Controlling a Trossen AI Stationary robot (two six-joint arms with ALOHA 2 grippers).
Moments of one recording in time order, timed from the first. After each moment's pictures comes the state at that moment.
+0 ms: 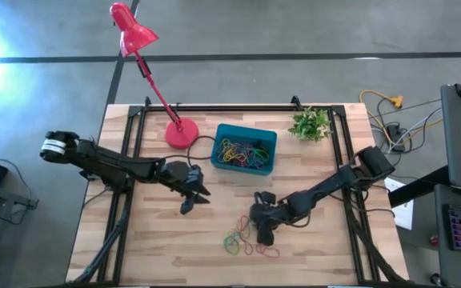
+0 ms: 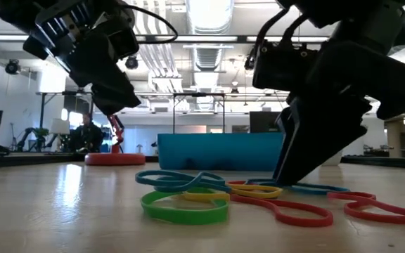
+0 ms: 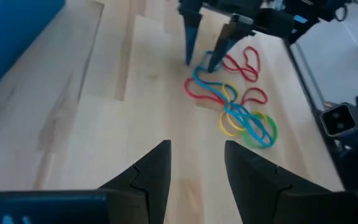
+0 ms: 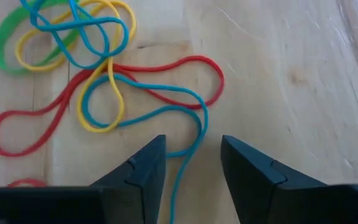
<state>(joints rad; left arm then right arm) -0.10 1.25 0.54 0.16 0.19 -0.36 0.42 1.87 0.96 -0.12 0.18 0.57</state>
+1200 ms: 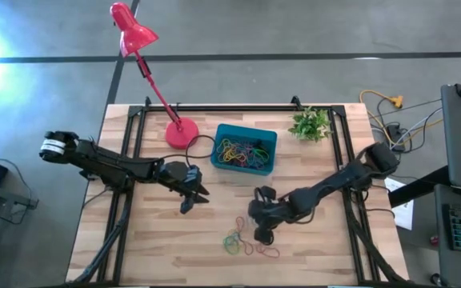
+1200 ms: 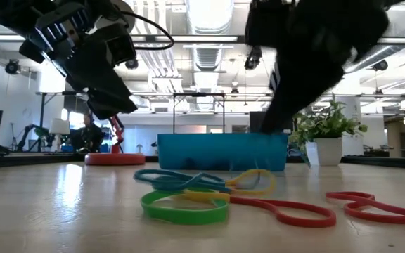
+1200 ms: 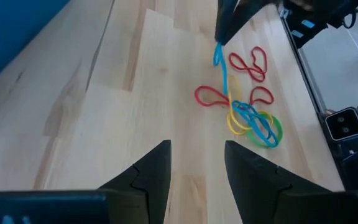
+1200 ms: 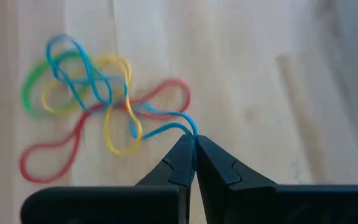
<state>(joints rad) -0.10 1.24 0.50 0.18 0.17 -0.41 0.42 1.79 1.07 -0.30 0.27 0.56</state>
